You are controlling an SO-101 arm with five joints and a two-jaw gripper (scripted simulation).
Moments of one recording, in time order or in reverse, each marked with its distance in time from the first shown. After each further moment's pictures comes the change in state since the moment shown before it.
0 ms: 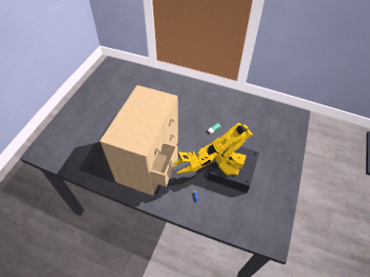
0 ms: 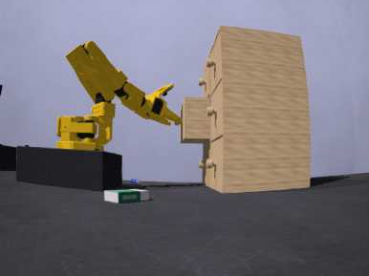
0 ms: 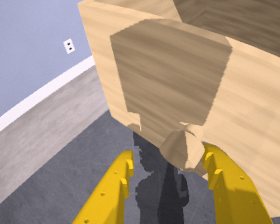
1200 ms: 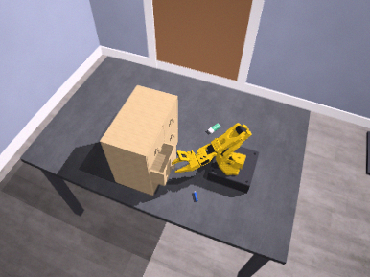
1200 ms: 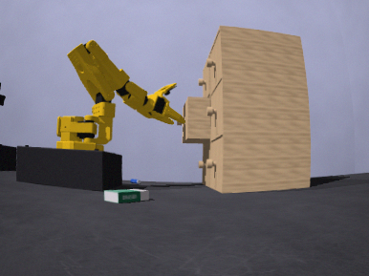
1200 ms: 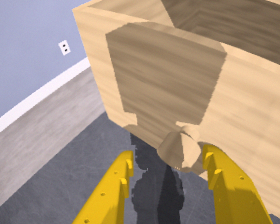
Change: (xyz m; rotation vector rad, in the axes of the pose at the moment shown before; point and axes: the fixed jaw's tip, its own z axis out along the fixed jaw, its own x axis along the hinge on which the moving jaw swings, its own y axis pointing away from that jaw) arm -0.003 -0.006 0.003 0.023 0.002 0.010
